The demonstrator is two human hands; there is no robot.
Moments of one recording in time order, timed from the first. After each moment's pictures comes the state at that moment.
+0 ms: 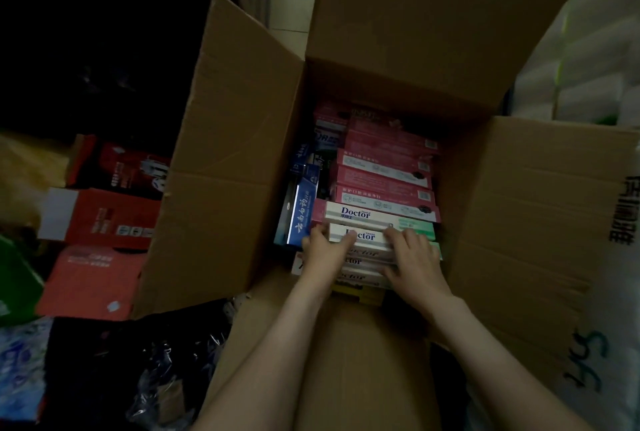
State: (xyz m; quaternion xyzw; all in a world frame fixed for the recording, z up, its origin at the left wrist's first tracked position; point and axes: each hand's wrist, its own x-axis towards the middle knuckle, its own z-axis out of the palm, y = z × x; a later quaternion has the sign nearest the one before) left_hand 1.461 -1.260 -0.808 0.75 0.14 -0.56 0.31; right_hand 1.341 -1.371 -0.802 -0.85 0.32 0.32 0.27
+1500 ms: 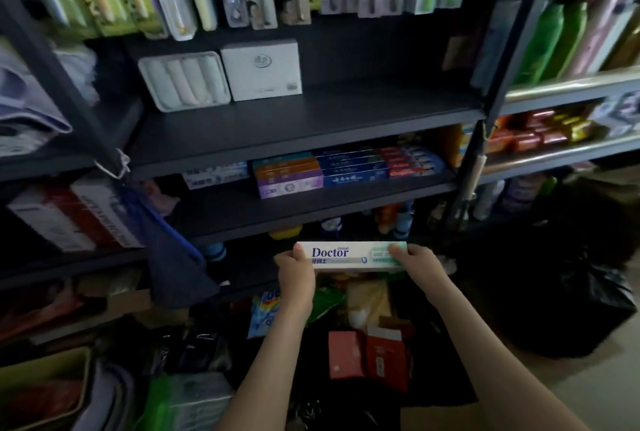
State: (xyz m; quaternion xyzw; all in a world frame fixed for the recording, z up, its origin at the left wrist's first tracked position) left_hand 1.511 -0.886 -0.240 0.60 0.48 0.19 0.61; right_hand 1.633 -1.050 -0.253 -0.85 -0.06 0.23 0.48
